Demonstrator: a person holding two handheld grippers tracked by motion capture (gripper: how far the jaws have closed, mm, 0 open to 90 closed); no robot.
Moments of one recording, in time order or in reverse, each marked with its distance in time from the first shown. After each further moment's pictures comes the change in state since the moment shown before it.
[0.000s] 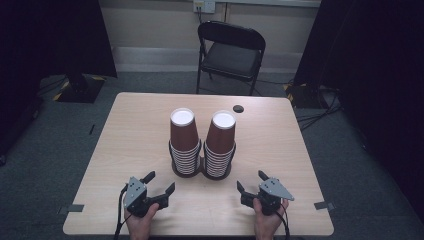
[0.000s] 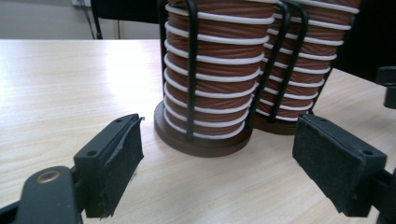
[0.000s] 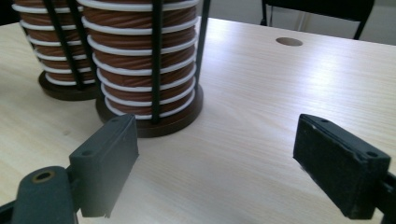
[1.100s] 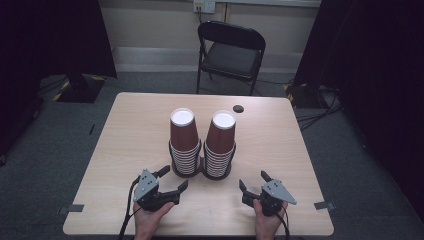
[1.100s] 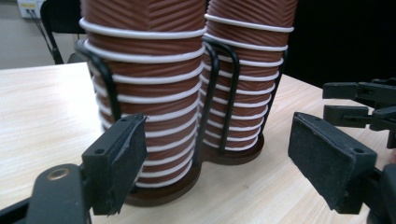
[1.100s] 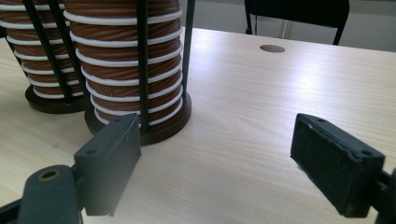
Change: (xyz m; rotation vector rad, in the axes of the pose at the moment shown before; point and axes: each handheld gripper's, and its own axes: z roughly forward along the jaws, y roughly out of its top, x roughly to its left) left arm -0.030 0.037 0.013 -0.003 -0.144 0.081; right arm 0.000 -0.002 -0.004 -0.037 -0.059 0.030
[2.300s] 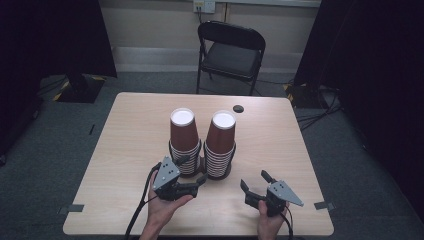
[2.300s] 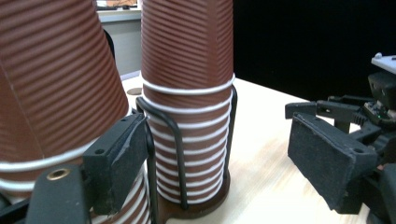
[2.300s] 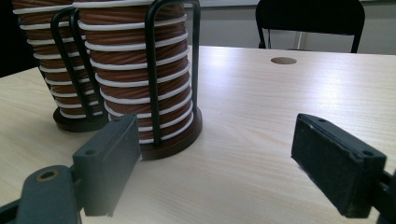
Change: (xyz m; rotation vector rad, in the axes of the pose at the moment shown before) left arm -0.028 0.055 0.029 0.005 -0.119 0.115; right arm -0.009 -0.003 -0.005 -0.086 0.068 0.067
